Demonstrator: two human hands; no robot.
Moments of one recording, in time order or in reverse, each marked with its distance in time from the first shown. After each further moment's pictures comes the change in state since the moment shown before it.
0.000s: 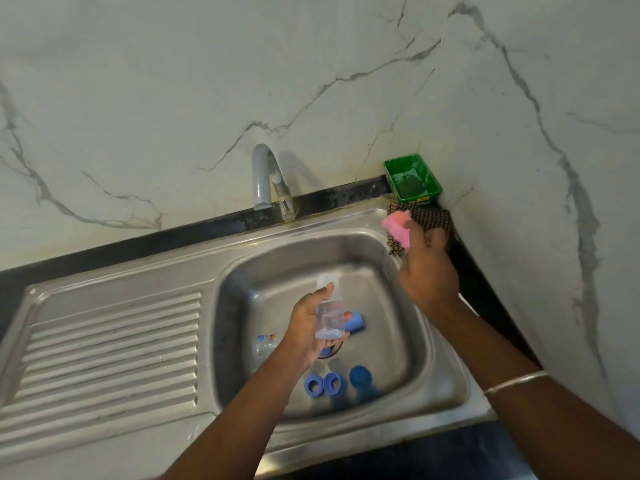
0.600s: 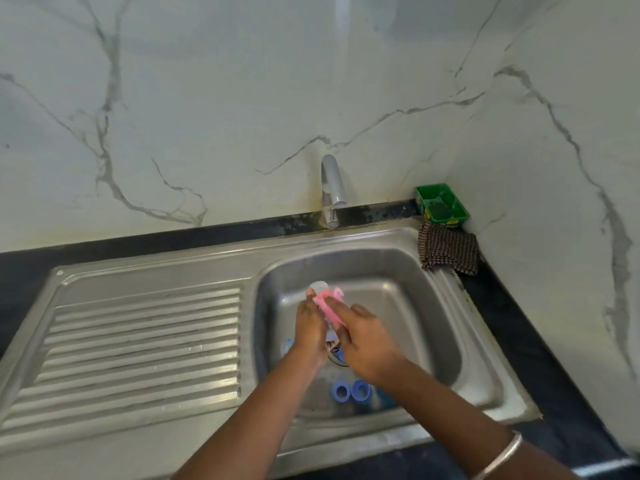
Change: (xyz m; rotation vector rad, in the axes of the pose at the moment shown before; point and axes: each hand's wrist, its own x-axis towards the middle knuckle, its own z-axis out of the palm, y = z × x) left_hand -0.018 0.010 -0.075 -0.107 0.174 0.184; right_hand -0.124 -0.156 0.046 0.235 -0.444 -0.278
